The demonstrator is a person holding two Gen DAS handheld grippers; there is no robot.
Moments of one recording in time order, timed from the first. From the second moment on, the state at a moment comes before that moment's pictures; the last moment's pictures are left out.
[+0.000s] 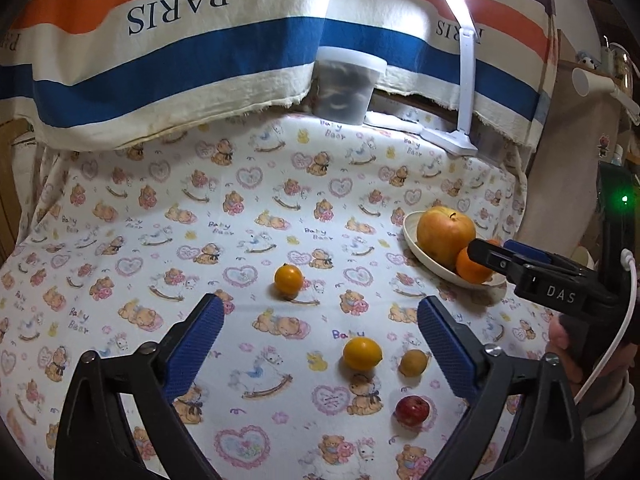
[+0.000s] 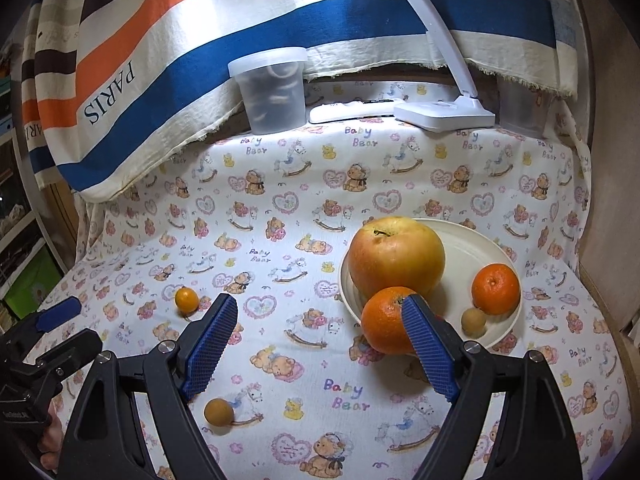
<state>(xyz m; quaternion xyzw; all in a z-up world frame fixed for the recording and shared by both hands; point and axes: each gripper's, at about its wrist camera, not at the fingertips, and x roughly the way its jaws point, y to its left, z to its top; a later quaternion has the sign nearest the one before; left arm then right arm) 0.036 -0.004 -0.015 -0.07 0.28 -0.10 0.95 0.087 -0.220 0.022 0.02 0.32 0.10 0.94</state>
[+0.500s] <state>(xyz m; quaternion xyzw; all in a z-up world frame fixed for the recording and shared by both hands) 0.042 -0.014 -0.028 -0.06 0.31 -0.11 0.94 0.087 -0.223 0.022 0.03 0.33 0.10 0.94</state>
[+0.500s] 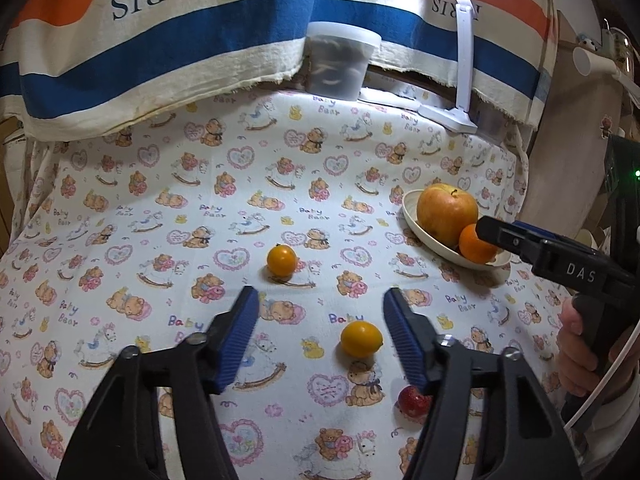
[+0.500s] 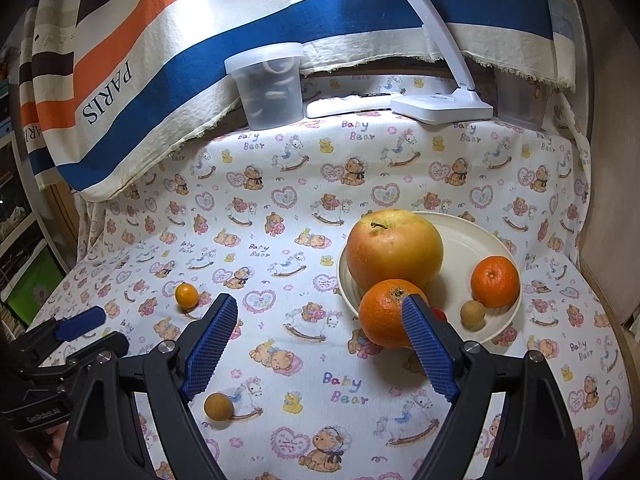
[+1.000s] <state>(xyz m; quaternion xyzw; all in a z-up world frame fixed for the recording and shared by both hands) 0.054 -0.032 -0.043 -0.04 0.36 -0.15 0.92 0.082 -0.224 0.025 0.03 0.32 0.11 0.94</state>
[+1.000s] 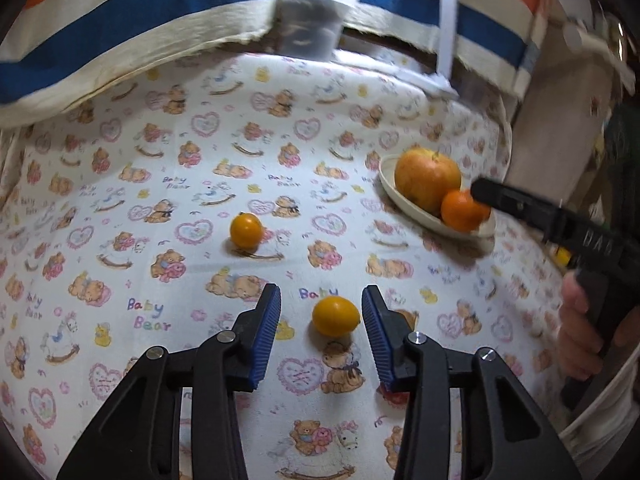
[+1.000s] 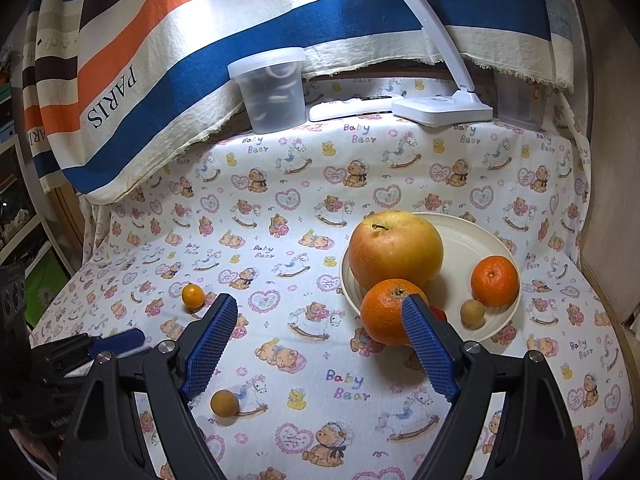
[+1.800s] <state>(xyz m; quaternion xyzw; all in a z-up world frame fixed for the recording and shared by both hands) 0.062 -0.061 -0.059 0.02 0.37 -0.15 0.92 0.079 -0.216 0.023 0.03 0.34 0.12 0.93</state>
